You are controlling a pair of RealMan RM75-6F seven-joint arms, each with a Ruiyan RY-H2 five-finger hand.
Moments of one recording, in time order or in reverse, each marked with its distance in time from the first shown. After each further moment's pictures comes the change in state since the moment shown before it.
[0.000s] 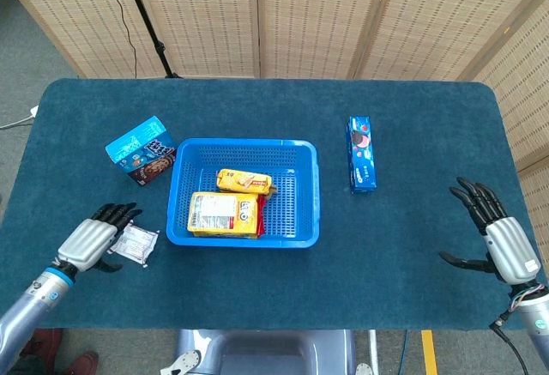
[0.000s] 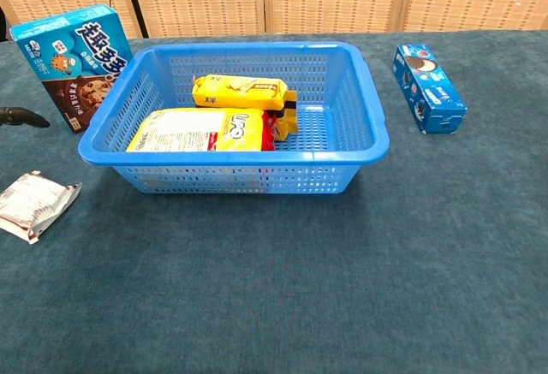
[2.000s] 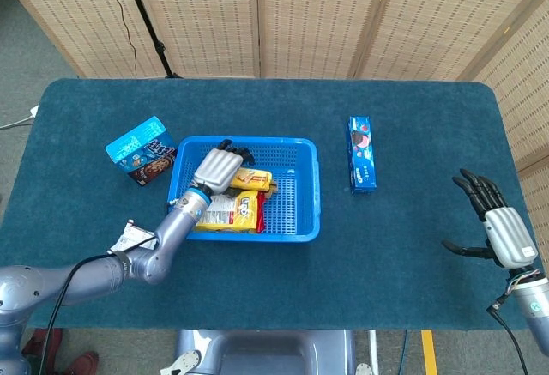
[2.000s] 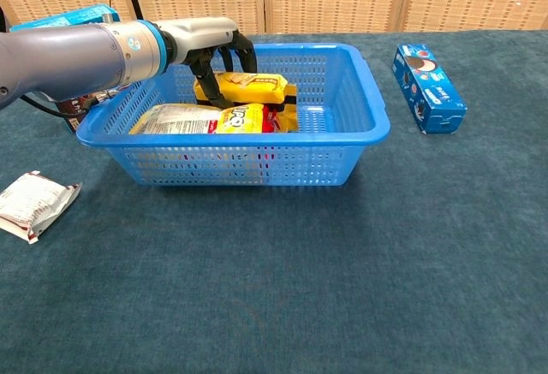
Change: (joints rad) left arm -0.593 -0.500 -0.346 0.305 -0.671 -0.282 0.444; right arm 0.034 -0.040 0.024 0.077 0.067 -0.120 0.032
